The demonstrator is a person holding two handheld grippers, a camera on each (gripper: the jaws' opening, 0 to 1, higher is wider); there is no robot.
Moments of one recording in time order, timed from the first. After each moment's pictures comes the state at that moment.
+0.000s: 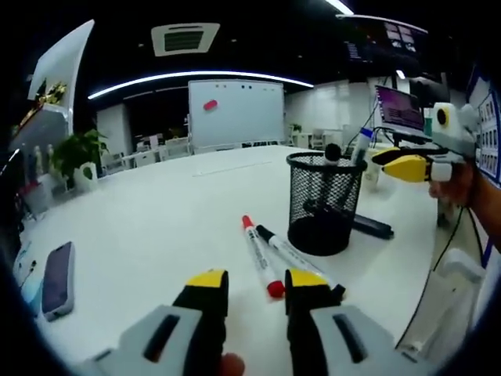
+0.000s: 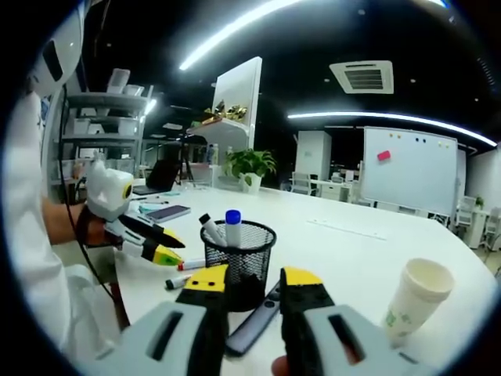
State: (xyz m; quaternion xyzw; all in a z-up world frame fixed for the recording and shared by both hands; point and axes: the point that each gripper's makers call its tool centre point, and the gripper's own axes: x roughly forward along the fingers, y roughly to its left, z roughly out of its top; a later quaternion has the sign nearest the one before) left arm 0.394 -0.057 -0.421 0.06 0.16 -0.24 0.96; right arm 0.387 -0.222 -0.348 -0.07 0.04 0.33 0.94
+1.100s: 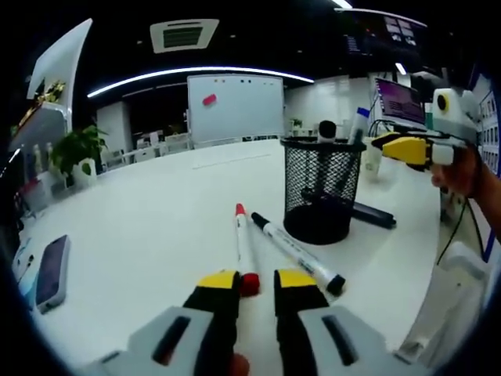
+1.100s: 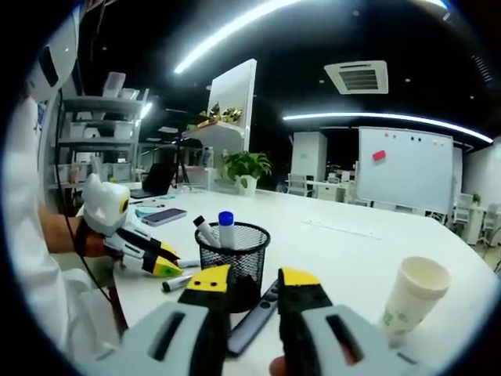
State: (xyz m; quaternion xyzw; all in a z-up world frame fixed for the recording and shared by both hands) left arm 0.394 -0.061 -0.437 0.07 0.18 -0.24 0.95; right arm 0.391 -0.228 -0.348 -0.06 0.03 0.32 0.94
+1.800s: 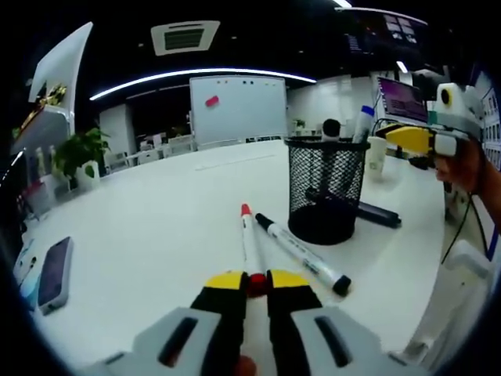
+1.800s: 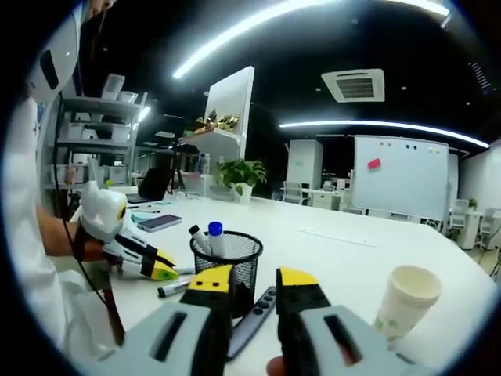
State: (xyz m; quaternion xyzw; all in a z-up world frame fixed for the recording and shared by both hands) left arm 0.397 -0.058 -0.437 0.08 0.17 -0.23 0.96; right arm 0.392 -0.233 -0.336 -0.06 0.01 0.31 0.95
